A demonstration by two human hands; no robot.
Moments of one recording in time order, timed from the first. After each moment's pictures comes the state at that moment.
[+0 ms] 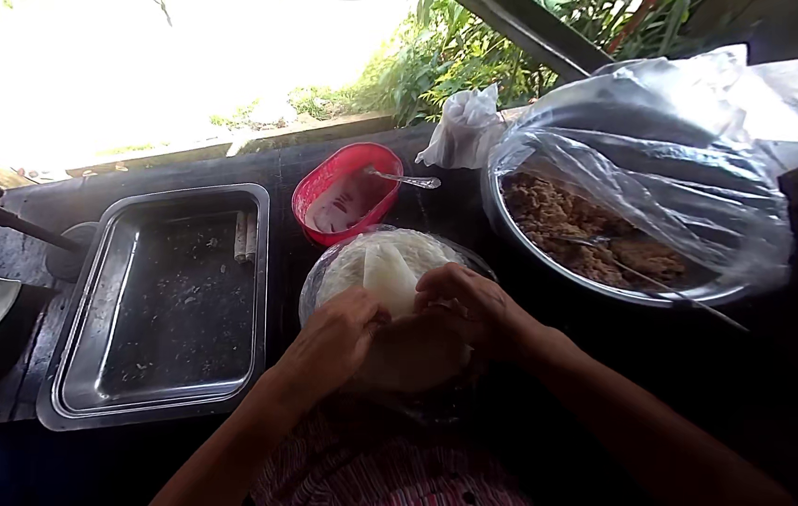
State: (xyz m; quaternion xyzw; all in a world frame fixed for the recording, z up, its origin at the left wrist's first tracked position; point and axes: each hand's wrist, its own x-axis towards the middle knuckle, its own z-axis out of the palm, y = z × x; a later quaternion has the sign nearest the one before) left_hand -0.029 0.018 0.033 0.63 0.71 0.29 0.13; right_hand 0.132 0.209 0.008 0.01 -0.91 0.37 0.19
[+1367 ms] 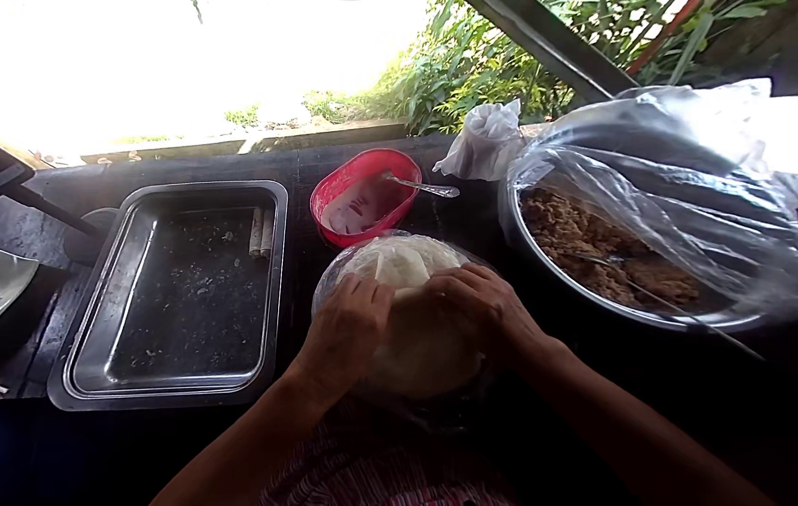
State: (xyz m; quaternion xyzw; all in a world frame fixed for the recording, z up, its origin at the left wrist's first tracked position) left_hand -0.021 0.027 0.019 0.62 0.75 0.22 -0.11; right_hand 0.119 0.206 0.003 -0.01 -0.95 0.16 0.26
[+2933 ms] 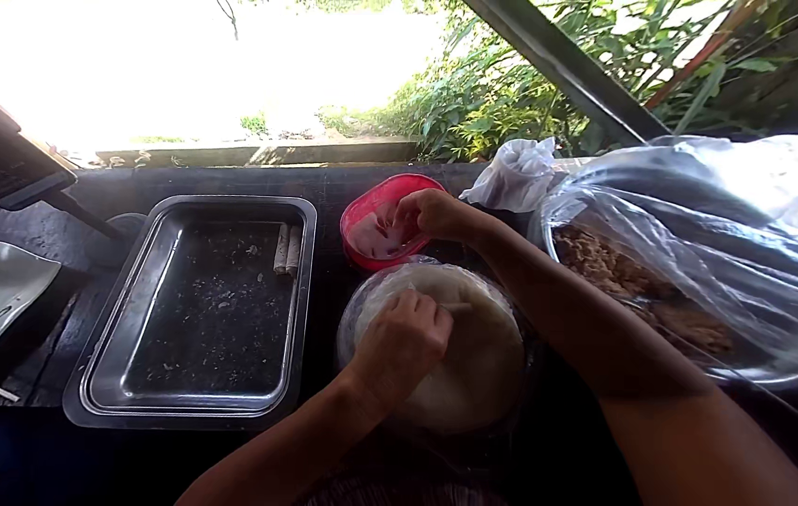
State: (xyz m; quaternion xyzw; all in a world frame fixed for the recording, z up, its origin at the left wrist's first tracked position) left_hand -0.024 0.054 0.022 0.65 0.71 0.21 -0.16; right_hand -0.066 0.275 0.051 -0.10 -0.95 0.28 -0.08
